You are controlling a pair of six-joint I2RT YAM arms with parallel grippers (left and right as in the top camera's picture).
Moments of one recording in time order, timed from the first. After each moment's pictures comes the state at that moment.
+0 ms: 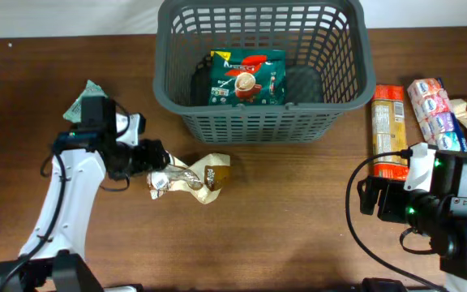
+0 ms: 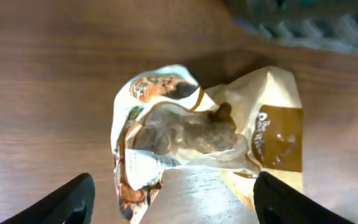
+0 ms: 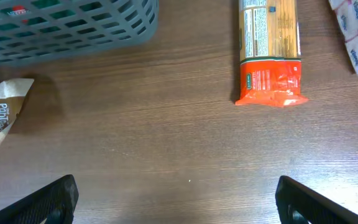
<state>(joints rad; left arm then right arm) 0.07 1.52 1.10 -0.93 0.33 -0.08 -0.10 0.88 1.14 -1.27 -0.13 0.09</state>
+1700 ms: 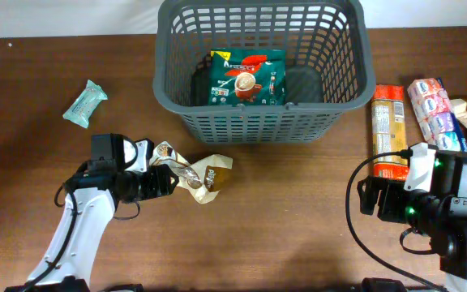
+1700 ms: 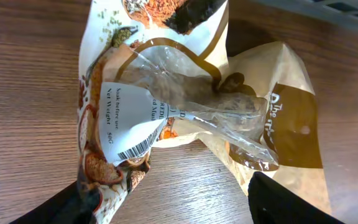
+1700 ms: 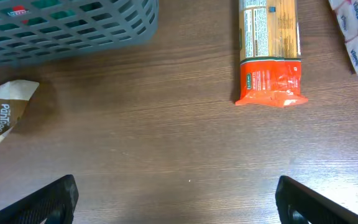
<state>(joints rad) 0.07 1.37 0.77 -0.65 0.40 -0.11 -0.10 0.88 1.14 -1.27 -0.13 0.09</state>
